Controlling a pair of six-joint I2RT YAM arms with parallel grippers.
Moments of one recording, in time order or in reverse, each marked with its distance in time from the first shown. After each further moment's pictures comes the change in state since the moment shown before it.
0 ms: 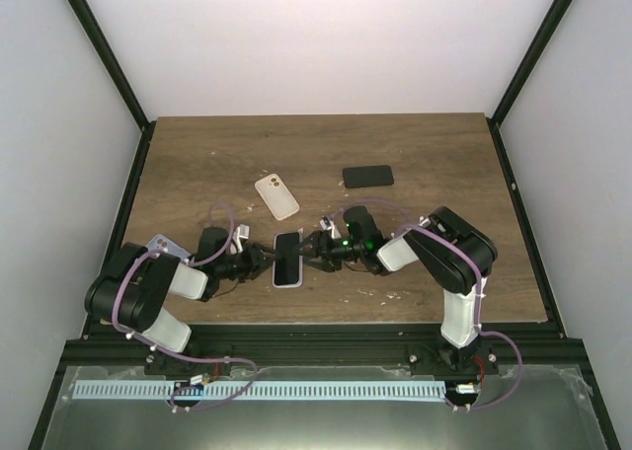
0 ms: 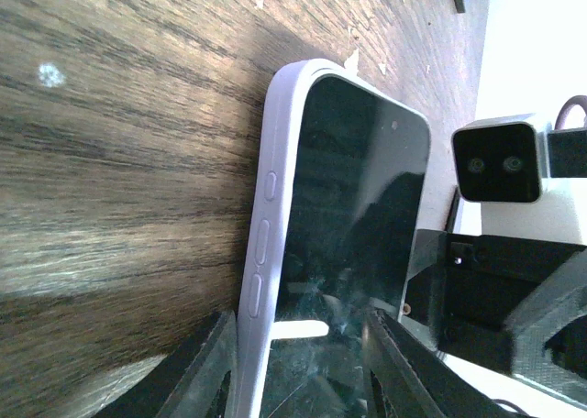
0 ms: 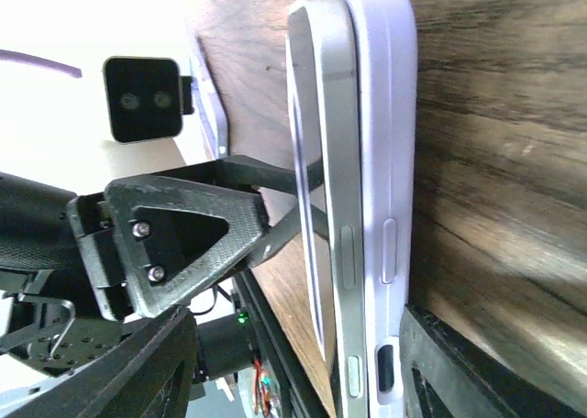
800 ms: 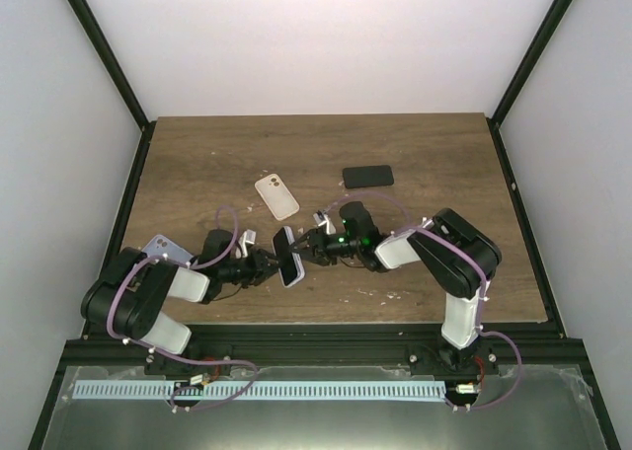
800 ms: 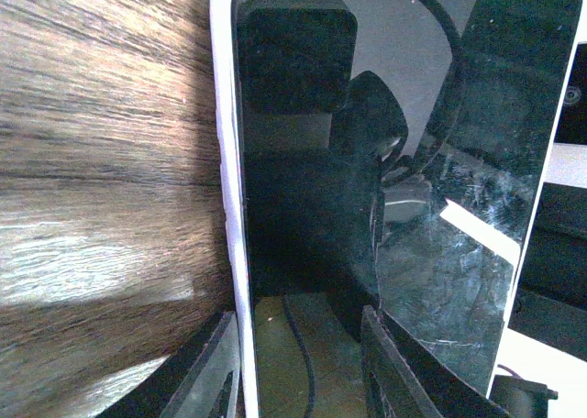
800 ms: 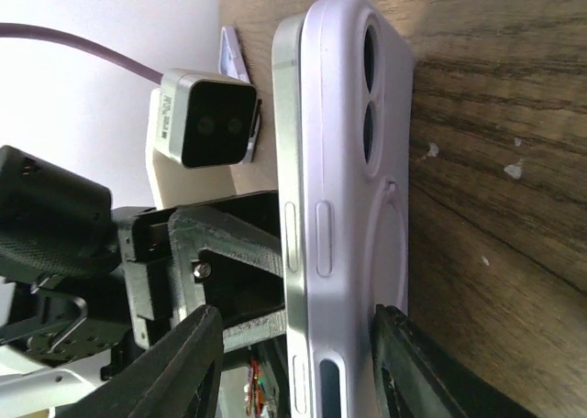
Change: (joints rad) left arm -0.058 -0.048 -0.008 -0.077 0.010 -0.005; right arm 0.017 -0.037 0.015 0.030 0.009 -0.064
